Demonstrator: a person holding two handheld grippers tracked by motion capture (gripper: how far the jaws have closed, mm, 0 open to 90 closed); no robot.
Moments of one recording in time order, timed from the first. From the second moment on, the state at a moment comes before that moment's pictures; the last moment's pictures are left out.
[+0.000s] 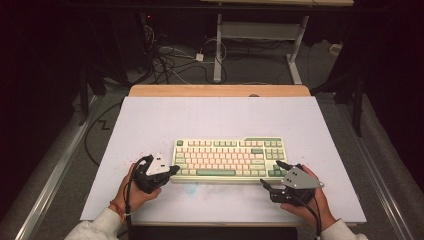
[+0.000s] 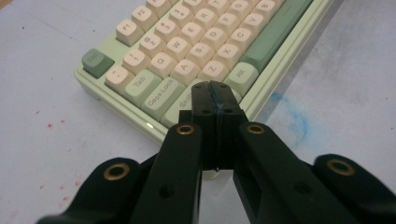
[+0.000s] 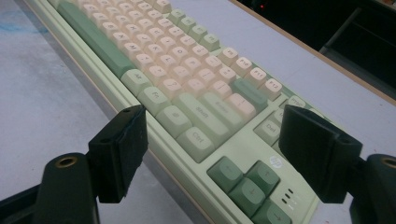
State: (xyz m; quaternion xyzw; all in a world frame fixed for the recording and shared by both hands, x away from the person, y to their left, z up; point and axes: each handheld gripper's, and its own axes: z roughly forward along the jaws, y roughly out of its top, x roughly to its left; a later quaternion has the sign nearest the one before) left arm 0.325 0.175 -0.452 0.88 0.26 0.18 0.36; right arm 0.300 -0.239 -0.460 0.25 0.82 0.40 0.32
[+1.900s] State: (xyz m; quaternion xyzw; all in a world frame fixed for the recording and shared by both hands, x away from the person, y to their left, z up) left arm 0.367 0.101 -0.453 0.91 0.19 0.16 0.32; right arm 0.296 -0.239 -0.464 0.25 0.83 0.38 0.33
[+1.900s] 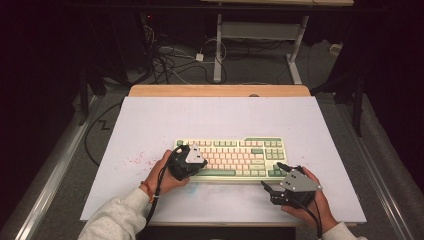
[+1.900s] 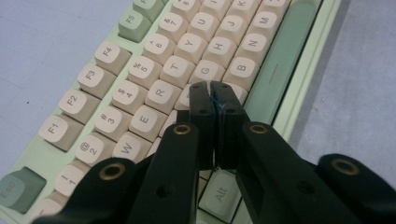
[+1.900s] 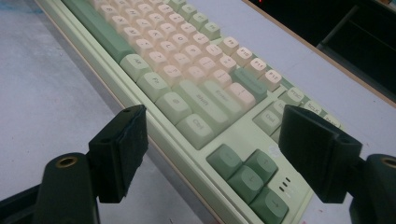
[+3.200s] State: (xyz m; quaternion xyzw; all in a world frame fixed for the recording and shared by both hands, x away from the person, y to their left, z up) left arm 0.324 0.168 -0.463 0.88 0.23 0.26 0.33; right arm 0.304 -0.244 -0.464 0.26 0.83 0.39 0.31
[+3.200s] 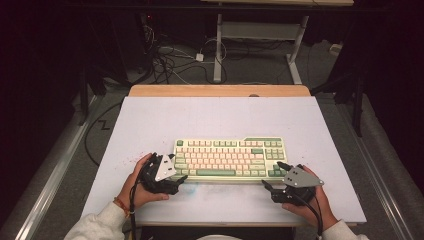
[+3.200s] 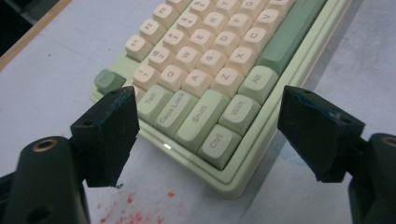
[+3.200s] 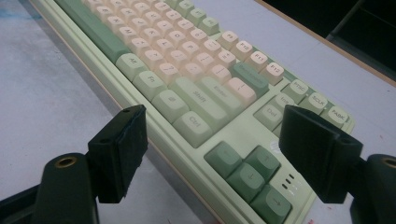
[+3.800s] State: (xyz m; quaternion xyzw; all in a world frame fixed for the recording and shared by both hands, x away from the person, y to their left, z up) left arm 0.310 0.203 -0.468 0.86 0.28 0.23 0.34; right arm 0.305 -0.243 -0.464 0.26 0.83 0.39 0.31
